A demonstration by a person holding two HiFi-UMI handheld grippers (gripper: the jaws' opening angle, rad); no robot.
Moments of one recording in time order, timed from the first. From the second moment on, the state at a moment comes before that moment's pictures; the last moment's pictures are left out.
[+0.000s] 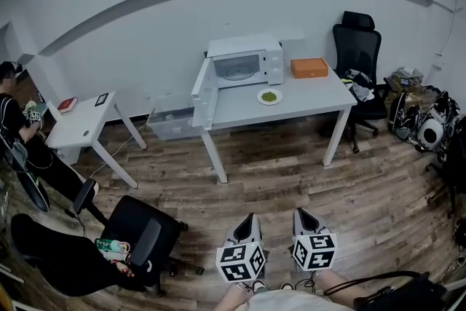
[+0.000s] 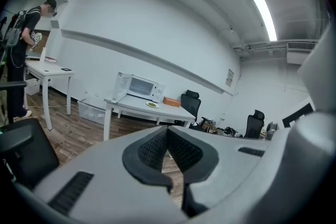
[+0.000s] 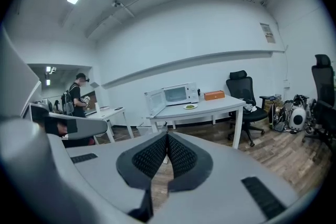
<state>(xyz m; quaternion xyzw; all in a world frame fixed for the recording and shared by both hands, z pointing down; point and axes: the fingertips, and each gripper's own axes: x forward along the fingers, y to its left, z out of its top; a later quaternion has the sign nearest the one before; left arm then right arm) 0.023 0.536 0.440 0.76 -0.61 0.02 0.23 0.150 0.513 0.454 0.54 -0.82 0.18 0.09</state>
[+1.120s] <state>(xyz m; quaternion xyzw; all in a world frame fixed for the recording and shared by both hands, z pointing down) -0.046 0.490 0.450 0.77 -0.60 0.02 0.23 0.108 0.475 0.469 0.58 -0.79 0.19 0.10</state>
